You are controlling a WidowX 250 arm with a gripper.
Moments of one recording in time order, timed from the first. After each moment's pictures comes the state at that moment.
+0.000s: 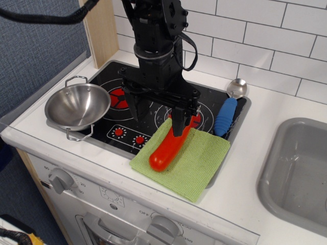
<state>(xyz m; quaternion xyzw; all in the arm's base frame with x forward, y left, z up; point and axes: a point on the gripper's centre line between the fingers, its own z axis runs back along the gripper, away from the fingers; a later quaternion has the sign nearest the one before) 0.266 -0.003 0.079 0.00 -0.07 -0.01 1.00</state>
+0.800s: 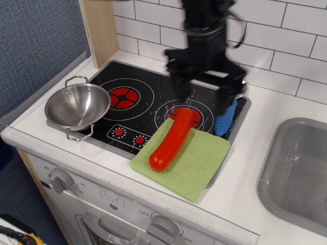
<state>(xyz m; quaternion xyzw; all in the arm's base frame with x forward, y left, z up) 0.320 -0.051 0.094 -0.03 -0.08 -0.04 1.00</state>
